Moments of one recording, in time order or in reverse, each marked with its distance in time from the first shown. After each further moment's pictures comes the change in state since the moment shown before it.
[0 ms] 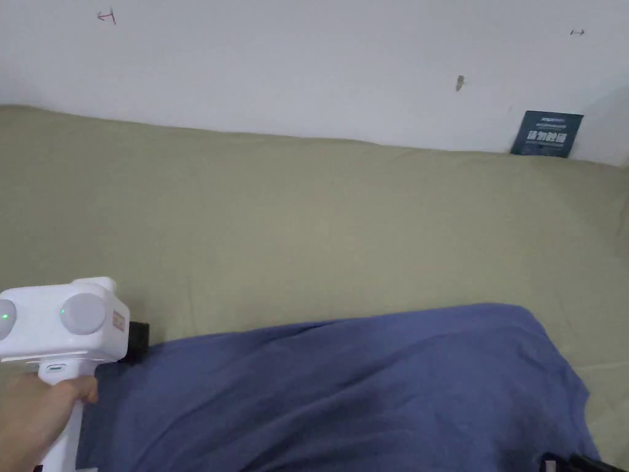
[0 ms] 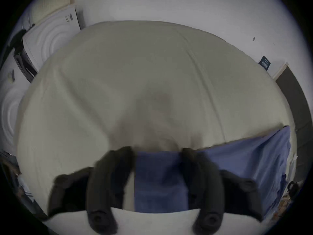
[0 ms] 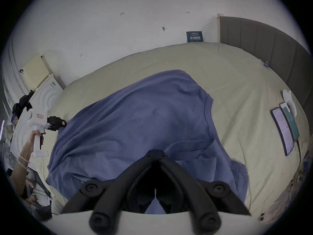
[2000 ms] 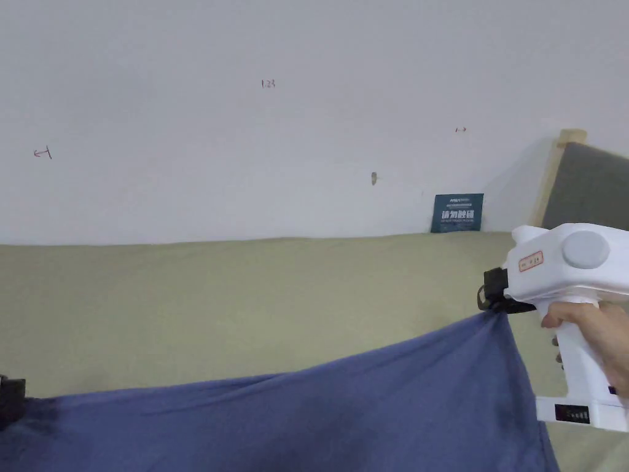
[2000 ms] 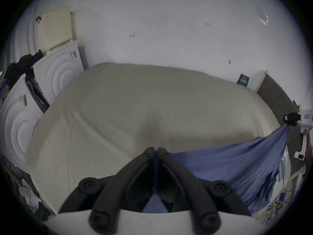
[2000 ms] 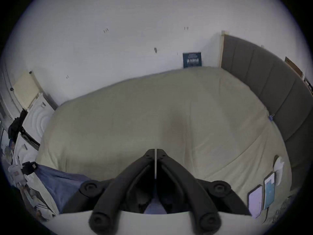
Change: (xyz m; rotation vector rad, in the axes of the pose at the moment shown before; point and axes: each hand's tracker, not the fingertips) left arm -0.024 0.035 0.161 0.297 -0.103 -0.010; right arm 0.014 0.271 0.001 0.087 -0.037 0.020
